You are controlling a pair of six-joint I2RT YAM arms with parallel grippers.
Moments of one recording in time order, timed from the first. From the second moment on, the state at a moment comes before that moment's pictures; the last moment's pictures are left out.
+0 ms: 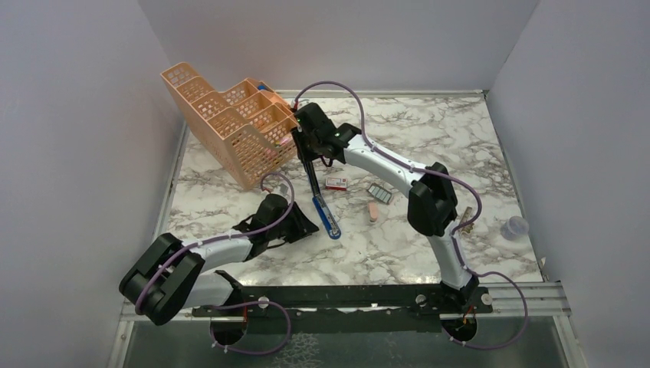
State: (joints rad) left arm -0.62 1.23 0.30 0.25 0.18 -1.03; right arm 0.83 2.19 2.01 -0.58 0.15 0.24
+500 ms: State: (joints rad) left arm -0.62 1.42 0.38 0.35 0.24 -1.02; right arm 0.83 2.01 1.78 -0.51 0.15 0.29
